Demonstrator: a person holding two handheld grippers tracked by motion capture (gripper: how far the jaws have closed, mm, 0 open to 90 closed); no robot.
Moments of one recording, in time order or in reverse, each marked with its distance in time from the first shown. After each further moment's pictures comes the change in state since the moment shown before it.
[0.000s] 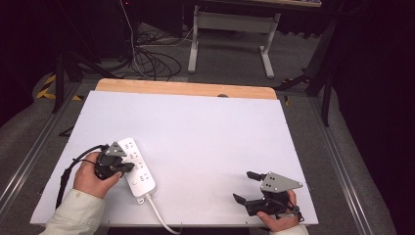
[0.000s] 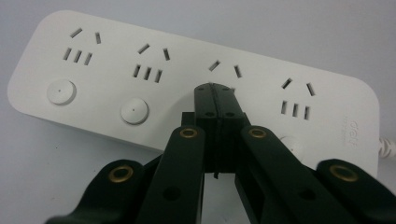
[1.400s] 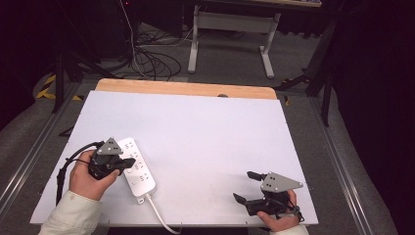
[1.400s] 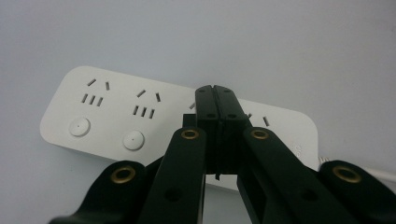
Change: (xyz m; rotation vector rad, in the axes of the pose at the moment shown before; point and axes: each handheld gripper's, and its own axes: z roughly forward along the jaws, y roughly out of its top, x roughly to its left) left arm -0.012 0.011 -0.030 -0.117 -0.009 0.018; right arm 0.000 0.000 0.000 0.000 -0.007 0.004
